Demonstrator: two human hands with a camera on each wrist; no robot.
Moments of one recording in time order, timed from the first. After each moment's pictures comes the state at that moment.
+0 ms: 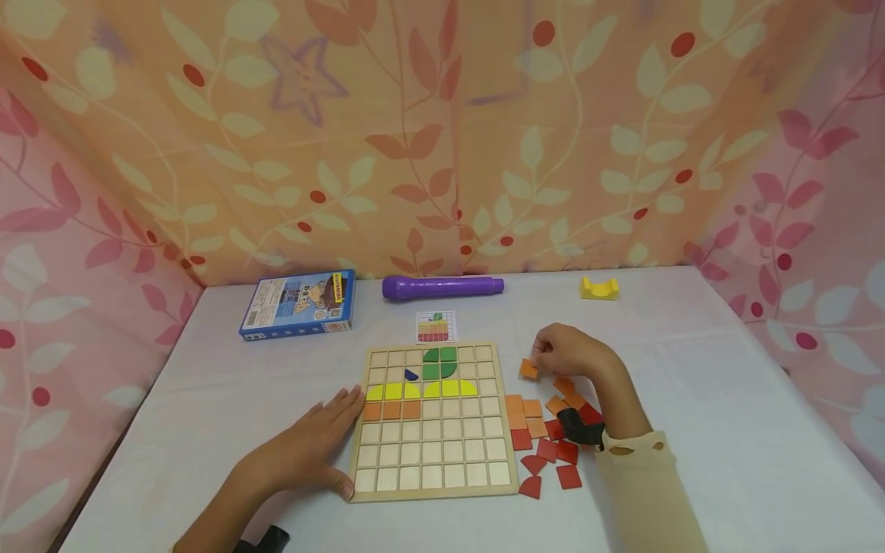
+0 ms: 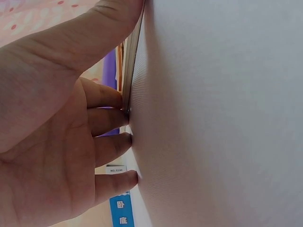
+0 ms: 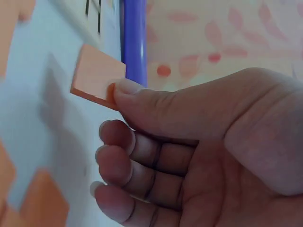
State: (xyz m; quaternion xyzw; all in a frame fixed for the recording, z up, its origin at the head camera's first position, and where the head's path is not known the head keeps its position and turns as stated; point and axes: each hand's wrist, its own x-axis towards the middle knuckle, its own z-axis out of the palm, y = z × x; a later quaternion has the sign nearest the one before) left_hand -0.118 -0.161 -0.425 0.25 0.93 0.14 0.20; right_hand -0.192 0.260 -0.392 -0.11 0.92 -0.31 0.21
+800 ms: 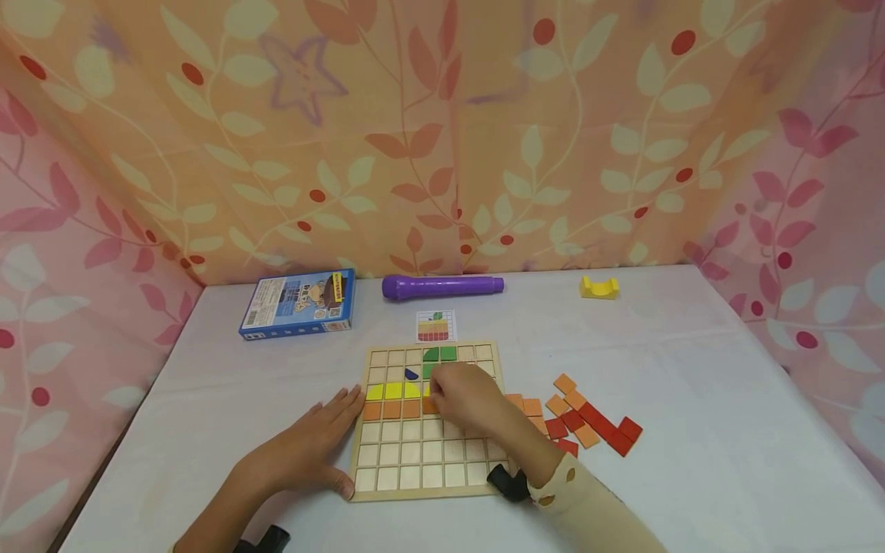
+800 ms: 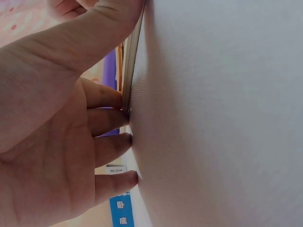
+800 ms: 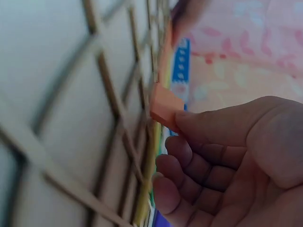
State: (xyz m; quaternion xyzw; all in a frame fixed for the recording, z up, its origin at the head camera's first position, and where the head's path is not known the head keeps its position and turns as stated) left_hand -0.118 -0.162 -0.424 0.25 0.93 0.15 0.21; right_hand -0.151 0.115 -0.415 -0.22 0.94 -0.26 0.06
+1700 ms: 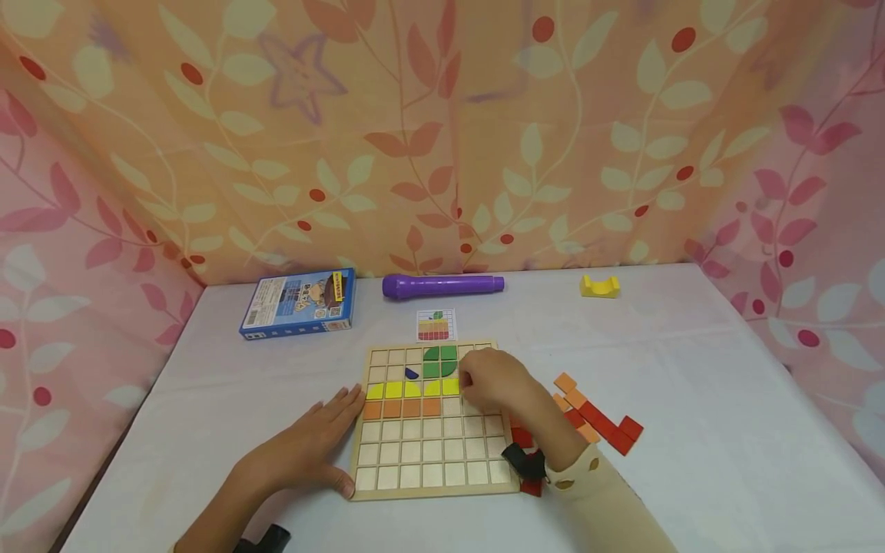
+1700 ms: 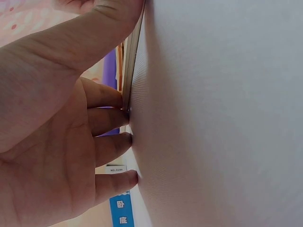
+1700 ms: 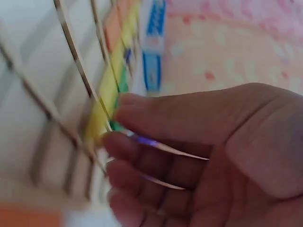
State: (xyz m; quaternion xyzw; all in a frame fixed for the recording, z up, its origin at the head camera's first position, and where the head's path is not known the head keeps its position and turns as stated) left_hand -0.119 -0.161 -0.426 0.25 0.94 0.14 0.20; right_hand -0.162 0.151 -0.394 -0.21 0.94 -0.22 0.12
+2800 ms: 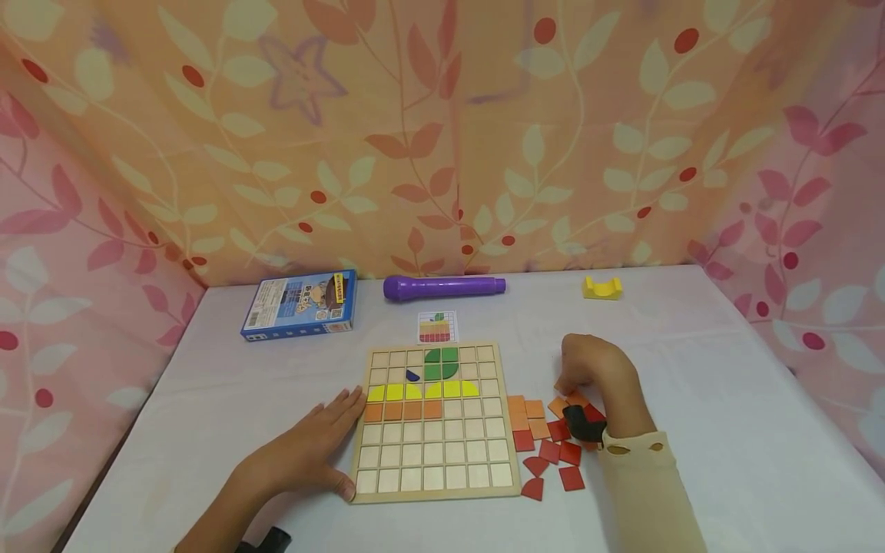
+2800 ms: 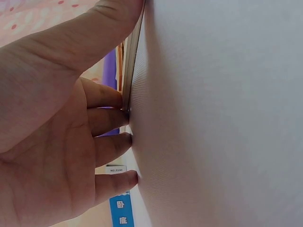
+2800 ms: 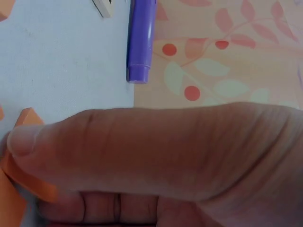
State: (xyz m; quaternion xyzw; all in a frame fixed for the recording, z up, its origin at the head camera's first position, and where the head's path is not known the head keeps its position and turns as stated) left_hand -0.118 -0.159 -0.425 0.24 0.94 0.14 0.21; right_hand -0.183 0.267 -0.383 0.00 0.95 -0.15 0.28
